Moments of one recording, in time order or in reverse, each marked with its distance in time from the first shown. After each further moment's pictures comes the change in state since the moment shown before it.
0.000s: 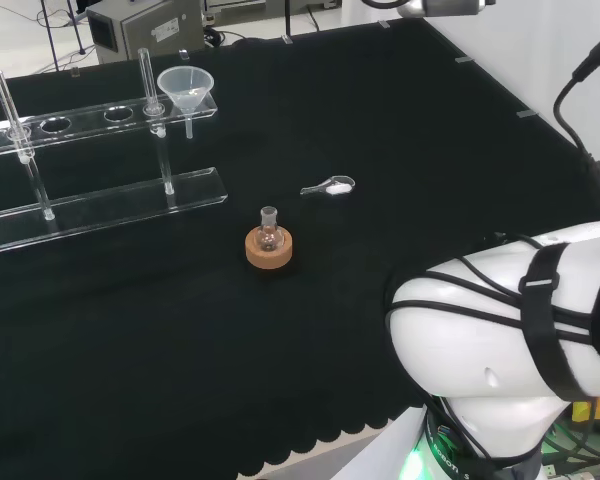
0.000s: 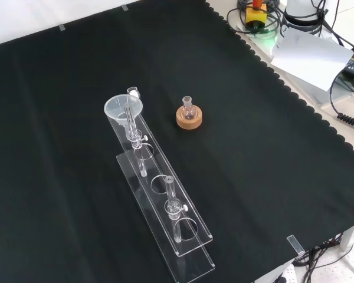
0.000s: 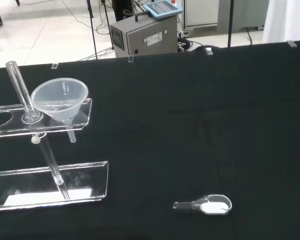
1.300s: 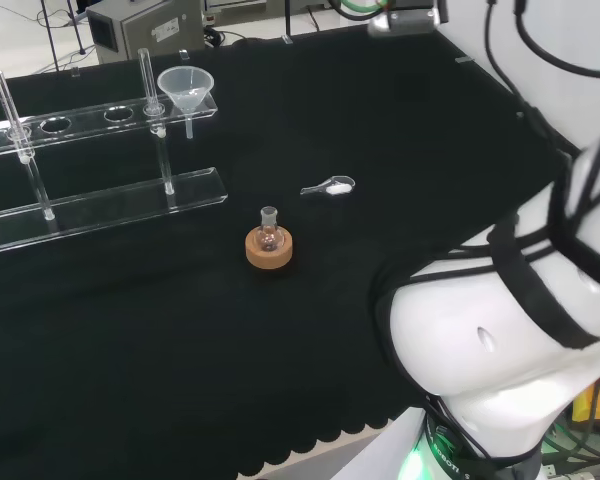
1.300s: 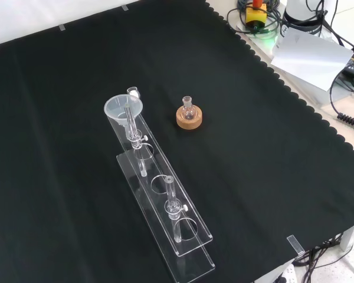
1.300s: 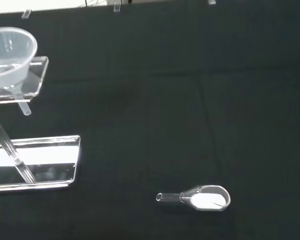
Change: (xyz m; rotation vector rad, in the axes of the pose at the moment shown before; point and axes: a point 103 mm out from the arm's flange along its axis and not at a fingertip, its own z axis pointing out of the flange) arm -0.016 0.125 0.085 0.147 -0.045 -0.018
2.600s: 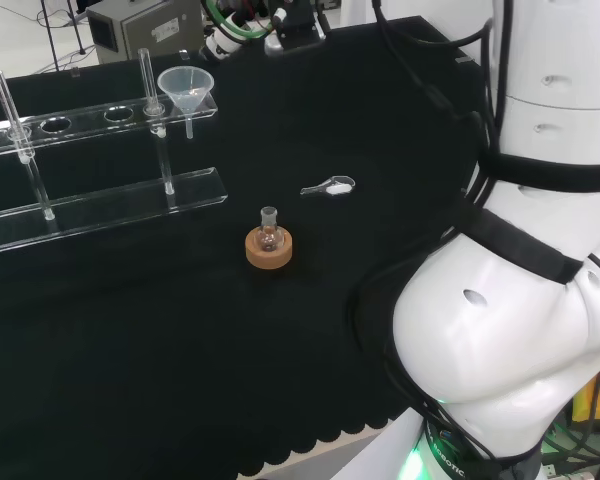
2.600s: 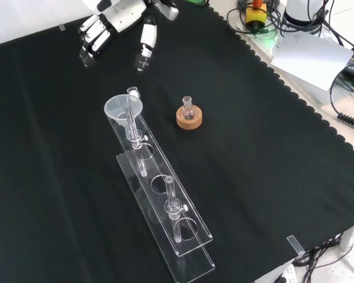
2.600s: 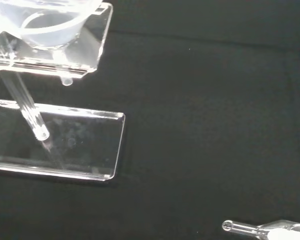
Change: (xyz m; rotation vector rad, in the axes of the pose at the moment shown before) arm 0.100 0.123 0.059 0.160 -0.120 -0.135
